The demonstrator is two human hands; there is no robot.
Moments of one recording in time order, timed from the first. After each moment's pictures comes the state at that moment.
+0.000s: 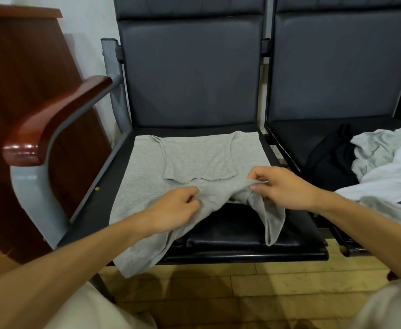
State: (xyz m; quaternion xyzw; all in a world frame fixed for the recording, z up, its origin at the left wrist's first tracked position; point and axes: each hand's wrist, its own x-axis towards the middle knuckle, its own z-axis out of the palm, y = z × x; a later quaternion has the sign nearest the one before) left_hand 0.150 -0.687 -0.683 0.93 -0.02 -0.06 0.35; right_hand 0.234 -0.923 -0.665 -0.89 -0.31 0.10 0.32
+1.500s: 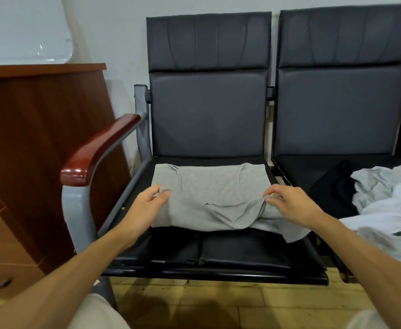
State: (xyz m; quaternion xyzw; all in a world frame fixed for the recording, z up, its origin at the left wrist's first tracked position) left_hand 0.125 -0.618 -0.665 0.82 0.10 0.14 0.55; right_hand 0.261 -0.939 -0.672 -0.93 -0.24 -0.02 0.28
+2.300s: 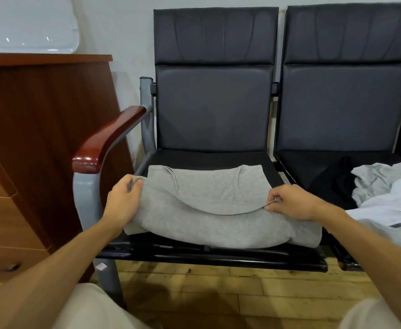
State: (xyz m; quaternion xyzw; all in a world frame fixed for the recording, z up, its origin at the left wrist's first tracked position) left_hand 0.097 -0.581 -0.665 0.83 0.21 0.26 0.45; right_hand 0.241 -0.933 -0.654 -0.95 -0.27 0.10 0.15
